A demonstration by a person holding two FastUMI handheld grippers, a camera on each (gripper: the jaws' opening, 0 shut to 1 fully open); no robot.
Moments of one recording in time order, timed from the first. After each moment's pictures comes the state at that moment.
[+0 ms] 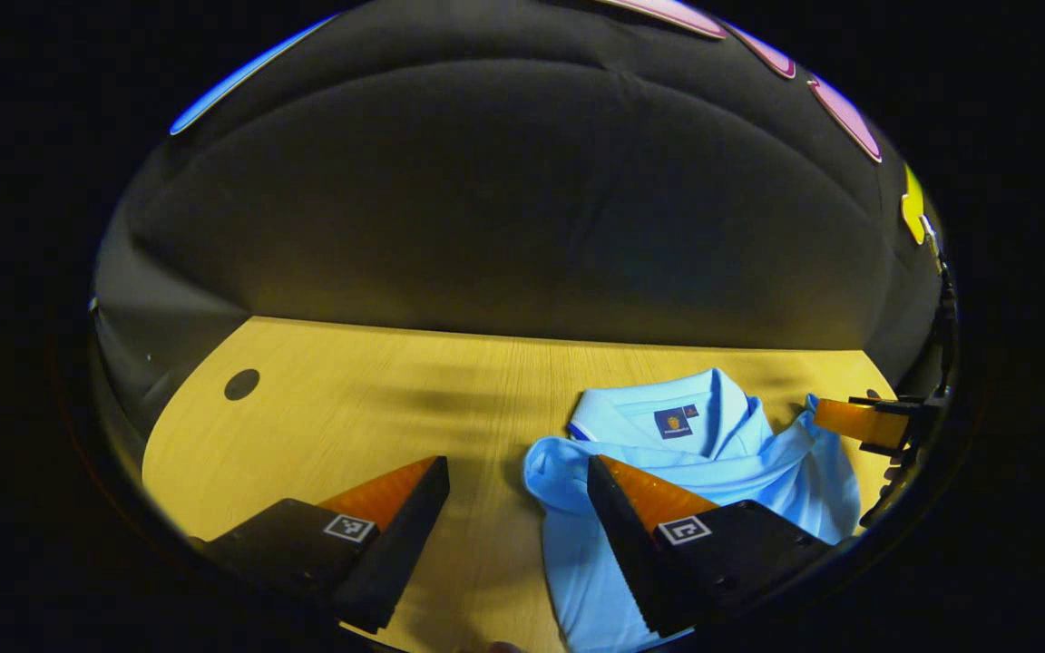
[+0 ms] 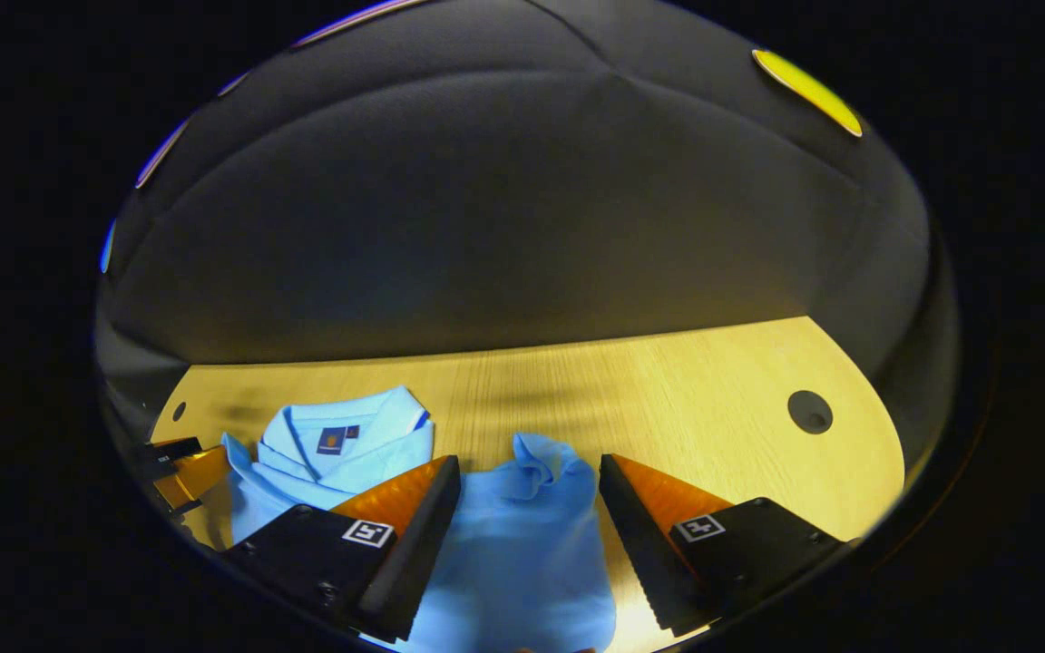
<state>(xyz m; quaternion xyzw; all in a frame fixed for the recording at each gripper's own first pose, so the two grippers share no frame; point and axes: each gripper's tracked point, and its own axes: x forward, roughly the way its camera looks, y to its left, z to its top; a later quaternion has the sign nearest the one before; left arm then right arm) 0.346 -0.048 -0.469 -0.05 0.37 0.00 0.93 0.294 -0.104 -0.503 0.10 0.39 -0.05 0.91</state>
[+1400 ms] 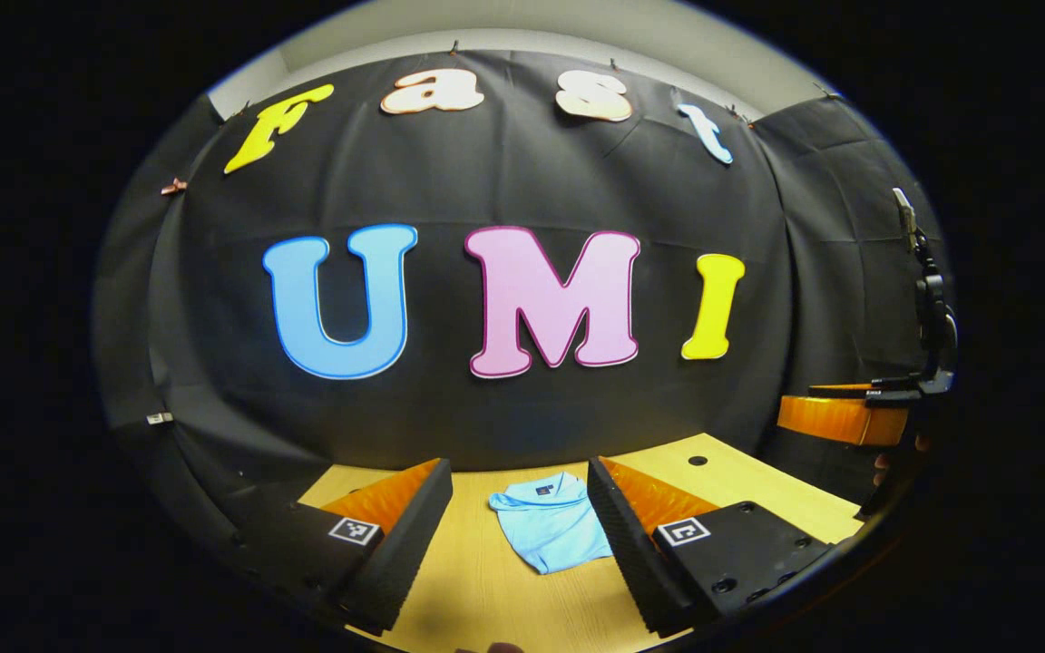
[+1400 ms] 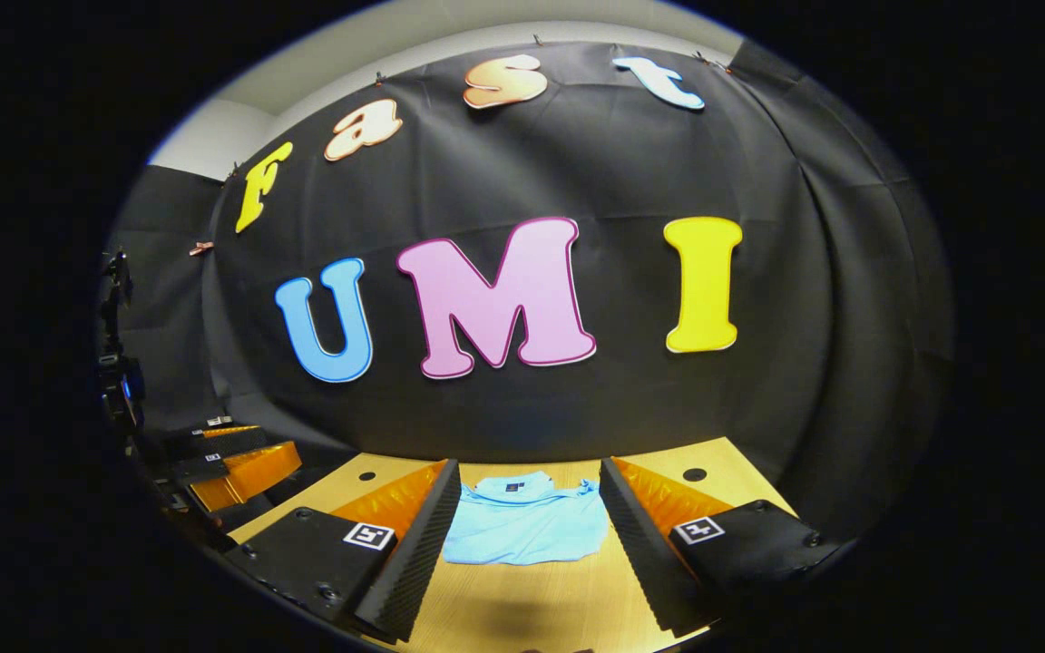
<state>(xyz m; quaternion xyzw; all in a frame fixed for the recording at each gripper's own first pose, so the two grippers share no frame) 0.043 -0.052 -0.093 -0.02 0.11 -0.09 0.99 -0.005 -0.079 -0.085 0.12 0.14 0.03 0.98</state>
